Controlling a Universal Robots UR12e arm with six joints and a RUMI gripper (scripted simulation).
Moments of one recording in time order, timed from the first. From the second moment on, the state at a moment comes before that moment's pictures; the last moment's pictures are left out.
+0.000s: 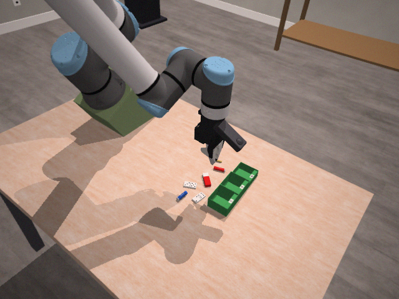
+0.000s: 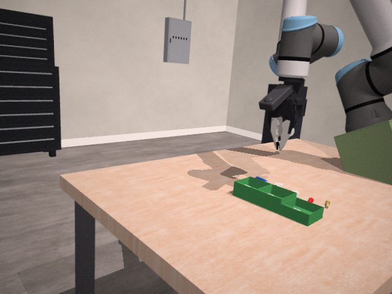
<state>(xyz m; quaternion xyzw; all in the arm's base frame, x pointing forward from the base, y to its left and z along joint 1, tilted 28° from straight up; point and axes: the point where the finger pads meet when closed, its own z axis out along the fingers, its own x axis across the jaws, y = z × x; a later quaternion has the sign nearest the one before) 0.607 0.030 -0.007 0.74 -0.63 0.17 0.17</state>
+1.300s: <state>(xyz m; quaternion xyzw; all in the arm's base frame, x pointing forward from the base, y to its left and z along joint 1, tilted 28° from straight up) 0.672 -0.032 -0.085 0.74 -0.63 0.18 0.17</state>
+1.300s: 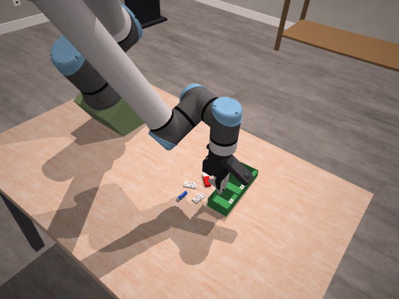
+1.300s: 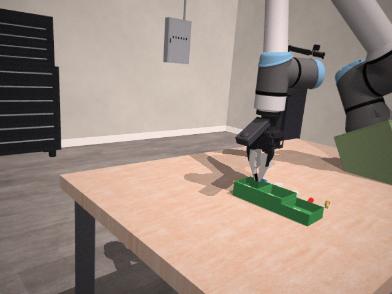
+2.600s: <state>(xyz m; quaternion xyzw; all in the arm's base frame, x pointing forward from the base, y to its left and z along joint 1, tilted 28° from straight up) 0.673 -0.044 -0.109 0.74 -0.63 0.18 0.17</state>
